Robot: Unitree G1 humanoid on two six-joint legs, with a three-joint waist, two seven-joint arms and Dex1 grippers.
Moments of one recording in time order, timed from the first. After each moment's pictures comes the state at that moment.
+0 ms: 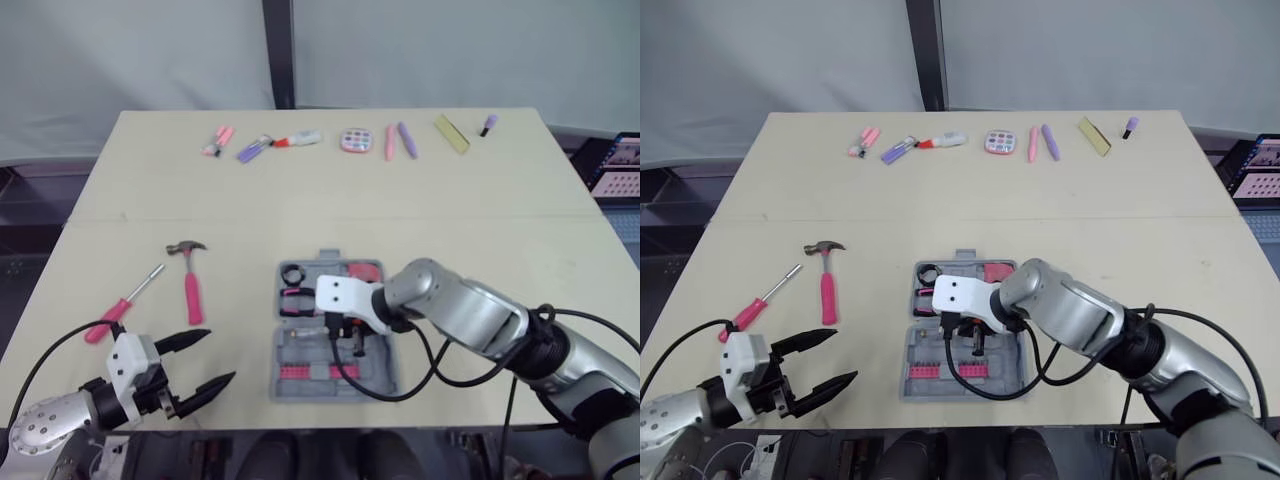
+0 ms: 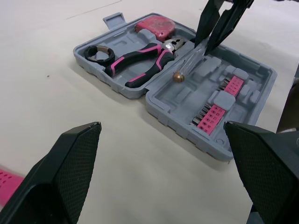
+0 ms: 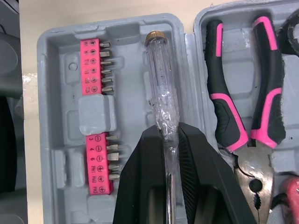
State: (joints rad) left arm 0.43 0.63 0.33 -0.38 -0.49 0.13 -0.93; right arm -0.88 -0.63 0.79 -0.39 0.25 1.12 0.87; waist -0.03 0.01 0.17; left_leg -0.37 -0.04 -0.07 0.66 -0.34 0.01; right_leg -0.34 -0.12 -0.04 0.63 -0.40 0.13
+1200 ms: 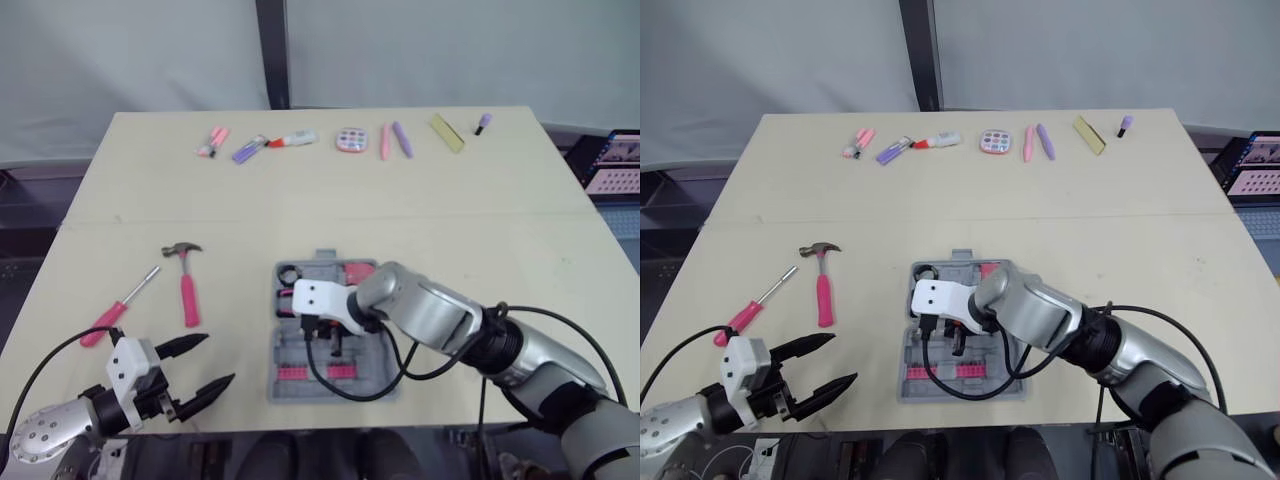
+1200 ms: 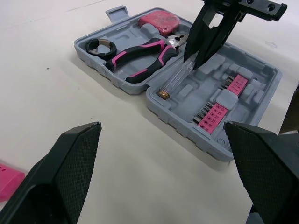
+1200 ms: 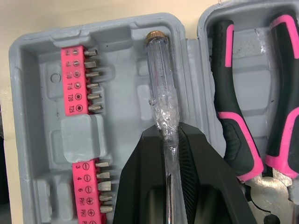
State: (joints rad) left arm 0.46 0.62 0.34 -0.39 -0.49 0.15 -0.89; right arm -0.92 -0.48 0.86 -0.27 0.16 1.16 0.86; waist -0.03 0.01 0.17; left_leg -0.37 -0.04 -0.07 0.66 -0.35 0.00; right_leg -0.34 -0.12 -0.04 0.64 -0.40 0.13
